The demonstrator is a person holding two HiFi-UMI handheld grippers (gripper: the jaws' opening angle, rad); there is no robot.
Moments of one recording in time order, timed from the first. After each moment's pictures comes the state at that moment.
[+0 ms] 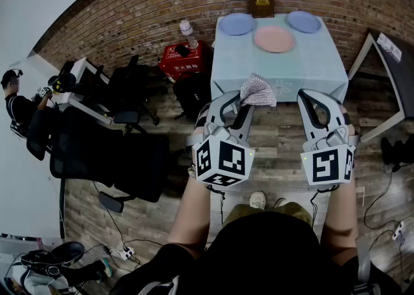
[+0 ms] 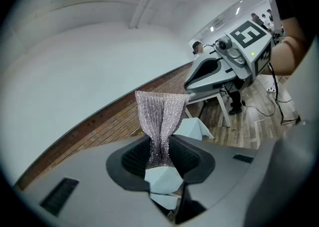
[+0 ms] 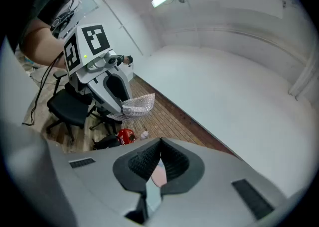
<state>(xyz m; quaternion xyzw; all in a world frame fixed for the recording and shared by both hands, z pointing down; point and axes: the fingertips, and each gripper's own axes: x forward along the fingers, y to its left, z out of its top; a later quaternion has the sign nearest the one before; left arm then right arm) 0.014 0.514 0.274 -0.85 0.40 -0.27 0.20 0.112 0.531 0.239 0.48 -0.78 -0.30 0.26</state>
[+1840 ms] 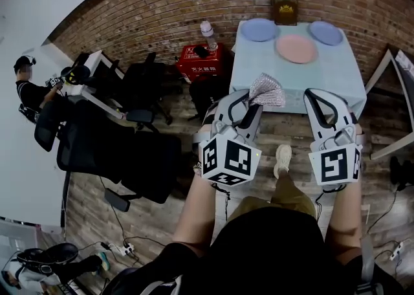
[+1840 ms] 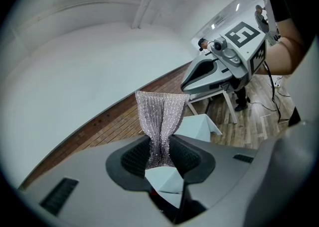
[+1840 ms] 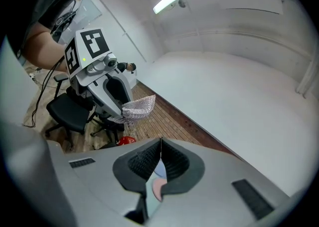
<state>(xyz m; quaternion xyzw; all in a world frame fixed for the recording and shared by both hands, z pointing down) -0.025 0.461 0.273 -0.84 0.42 -0.27 0.21 0.068 0.472 0.240 0.45 -0.80 -0.32 0.23</state>
